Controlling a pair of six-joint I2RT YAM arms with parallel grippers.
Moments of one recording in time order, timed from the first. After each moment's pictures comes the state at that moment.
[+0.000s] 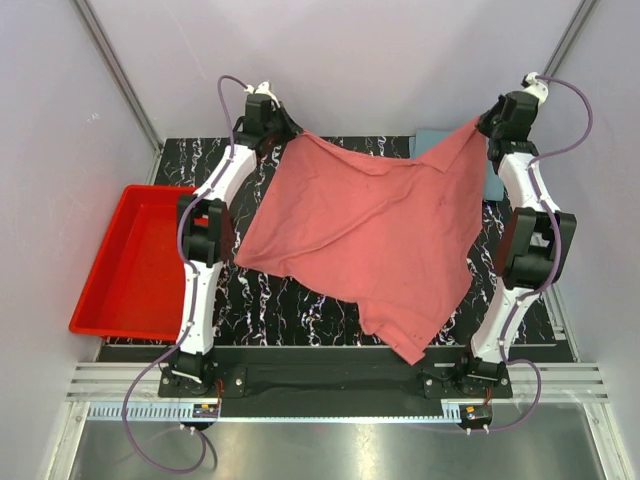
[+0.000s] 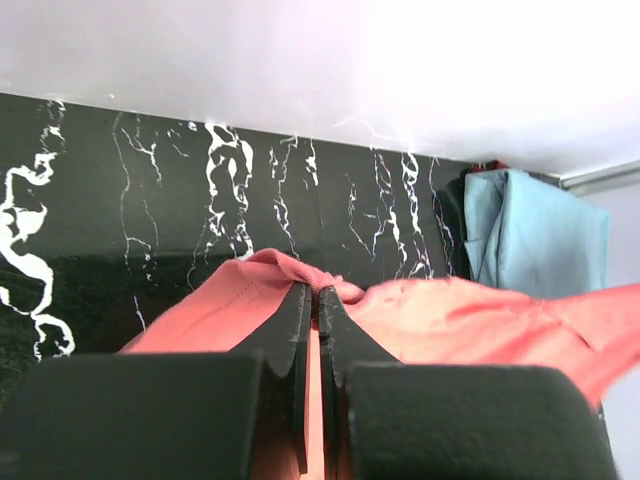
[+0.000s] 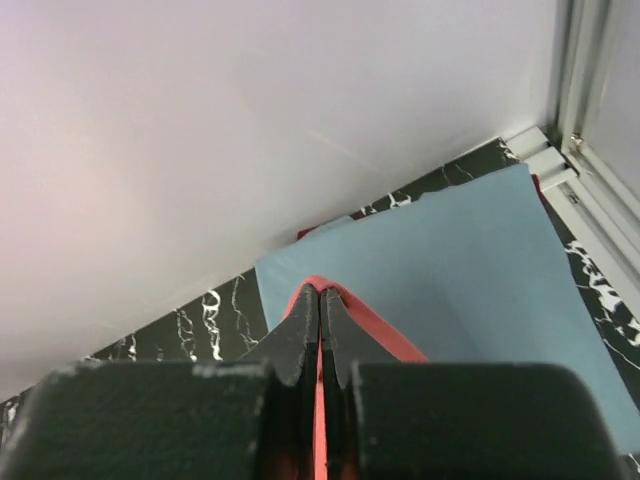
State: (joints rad) left arm -0.23 2.42 2.25 -0.22 0.21 -0.61; right arm -0.16 2.00 1.74 0.02 0.04 0.44
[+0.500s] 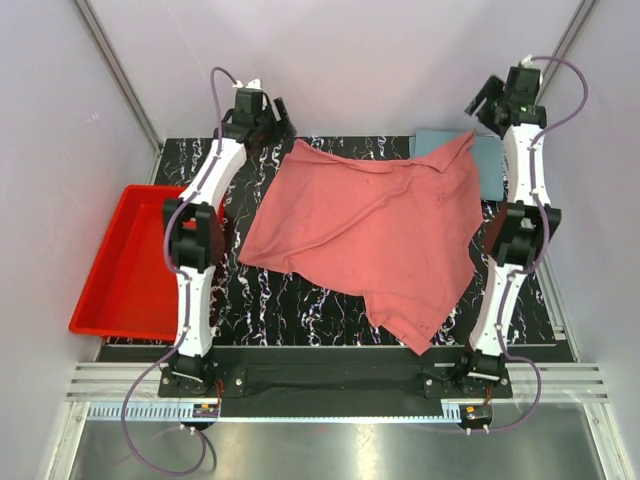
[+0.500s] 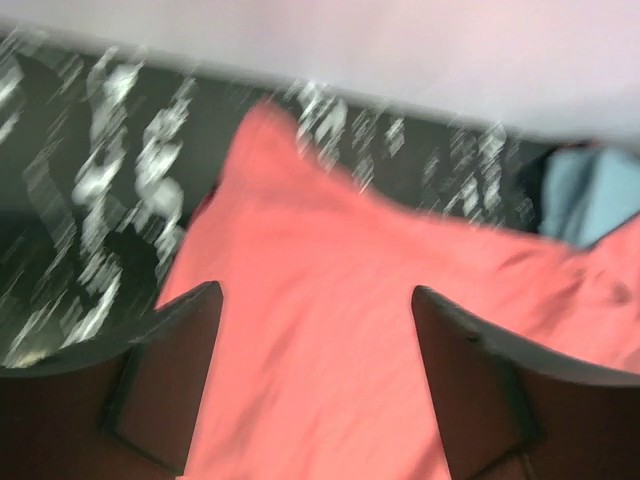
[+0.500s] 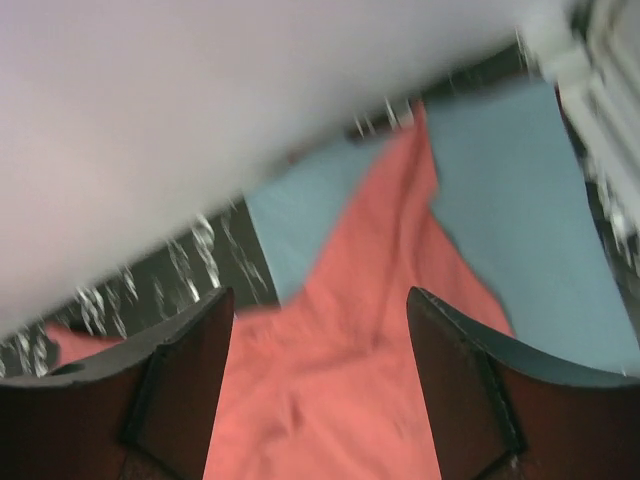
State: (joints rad) left arm -0.22 2.32 2.26 -0.46 0.09 -0.50; right arm -0.16 2.36 2.55 -0.68 -0.03 0.46
